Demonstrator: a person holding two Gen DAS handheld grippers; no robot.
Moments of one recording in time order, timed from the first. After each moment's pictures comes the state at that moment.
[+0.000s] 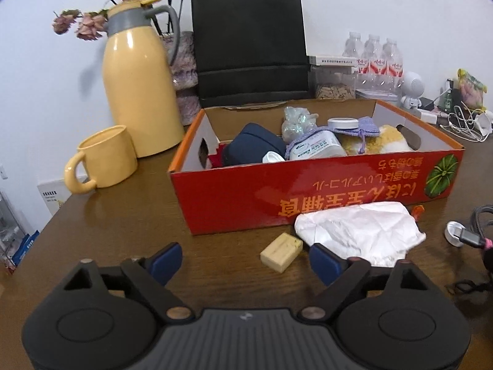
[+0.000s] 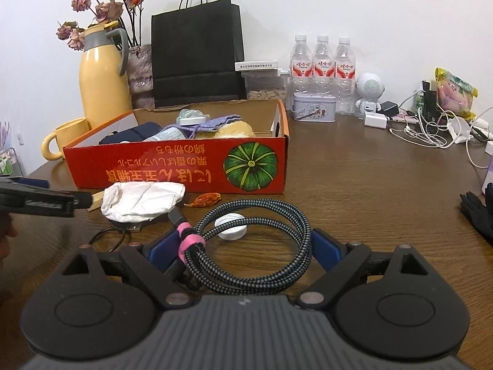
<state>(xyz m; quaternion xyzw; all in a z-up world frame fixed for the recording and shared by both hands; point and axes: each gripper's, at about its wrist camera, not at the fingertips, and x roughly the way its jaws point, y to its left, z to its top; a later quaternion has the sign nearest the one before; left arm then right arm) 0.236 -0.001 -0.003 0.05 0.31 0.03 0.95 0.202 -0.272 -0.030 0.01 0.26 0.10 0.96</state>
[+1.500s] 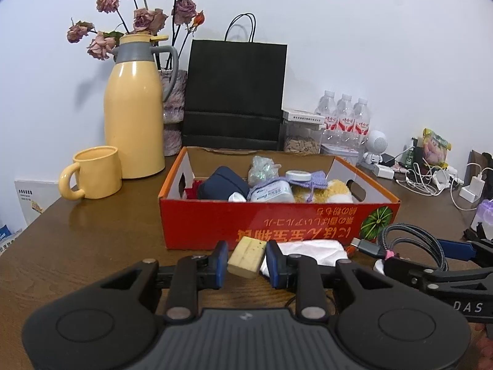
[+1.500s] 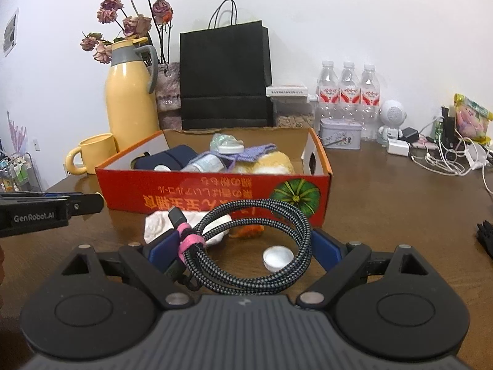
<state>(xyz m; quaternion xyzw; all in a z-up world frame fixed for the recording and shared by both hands) 0.172 0.000 0.033 -0.03 0.22 -0.02 0.97 0.196 -0.235 -0.003 0.00 0.22 0.13 0.97</state>
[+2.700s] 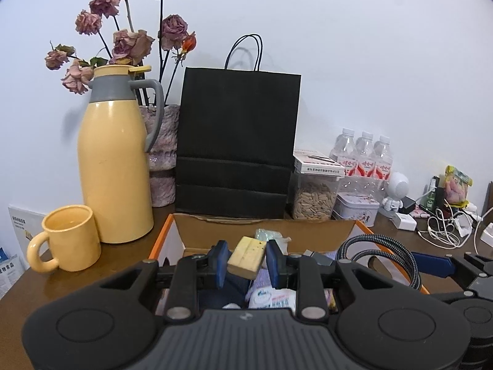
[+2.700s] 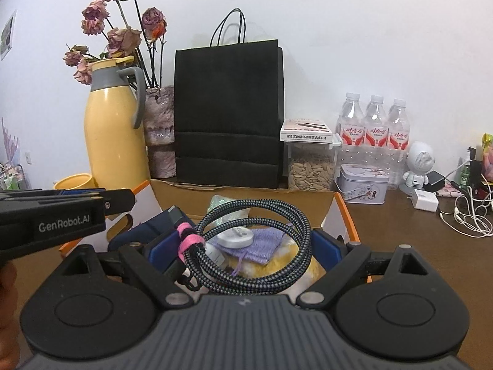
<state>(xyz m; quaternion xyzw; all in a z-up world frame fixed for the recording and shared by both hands) 0.295 -0.009 0.079 -0.04 0.19 0.00 0.98 0.322 -0.193 0.041 -0.01 0.20 0.13 0.97</state>
